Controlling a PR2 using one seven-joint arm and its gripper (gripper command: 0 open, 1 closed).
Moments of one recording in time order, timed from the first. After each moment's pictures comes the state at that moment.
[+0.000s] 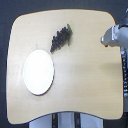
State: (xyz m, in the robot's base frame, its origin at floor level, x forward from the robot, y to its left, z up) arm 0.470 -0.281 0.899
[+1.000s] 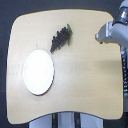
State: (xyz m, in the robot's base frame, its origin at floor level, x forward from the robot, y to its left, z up) arm 0.482 -0.255 0.900
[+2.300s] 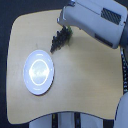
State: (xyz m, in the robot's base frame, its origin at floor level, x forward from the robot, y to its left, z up) arm 0.572 -0.062 0.829
